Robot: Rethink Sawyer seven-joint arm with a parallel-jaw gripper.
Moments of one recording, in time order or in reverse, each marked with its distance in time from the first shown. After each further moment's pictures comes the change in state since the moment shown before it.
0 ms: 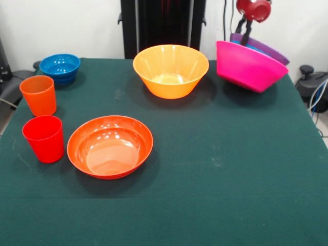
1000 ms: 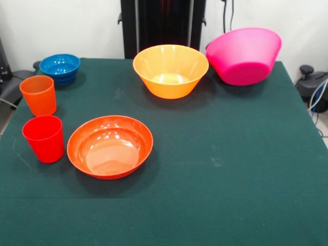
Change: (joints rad) arm 0.033 -0.187 -0.331 -0.176 -0.298 0.477 0.000
